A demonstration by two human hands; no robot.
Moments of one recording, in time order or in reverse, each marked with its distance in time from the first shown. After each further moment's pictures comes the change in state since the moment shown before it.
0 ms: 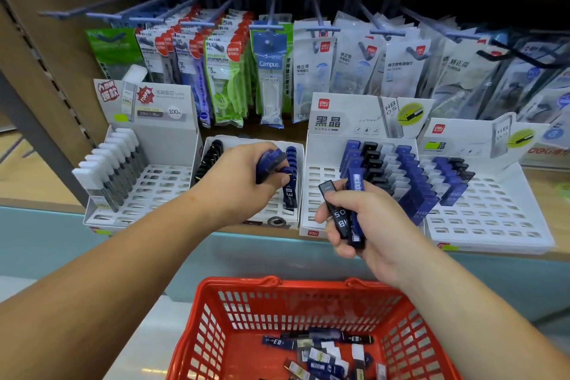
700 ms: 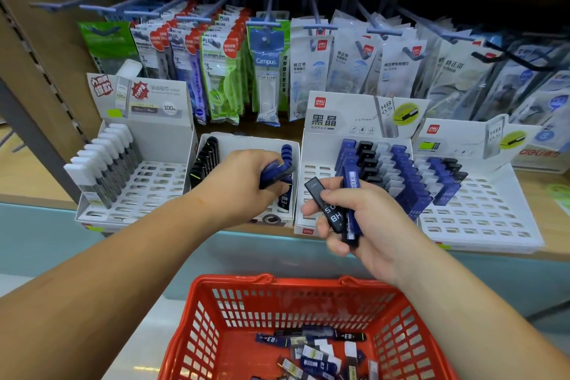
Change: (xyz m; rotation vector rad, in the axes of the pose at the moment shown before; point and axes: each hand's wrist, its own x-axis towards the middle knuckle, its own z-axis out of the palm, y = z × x) left_hand 0.001 -0.003 0.008 0.187 -0.046 0.069; right_hand -0.005 -0.005 0.000 0.009 -0.056 0.001
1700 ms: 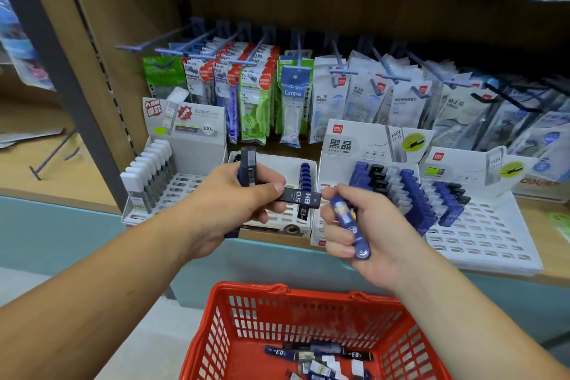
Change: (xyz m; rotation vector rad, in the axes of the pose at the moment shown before) left_hand -0.052 0.029 -0.049 -0.895 0.061 -0.447; right_hand -0.016 -0.017 0.032 0.242 -0.078 0.133
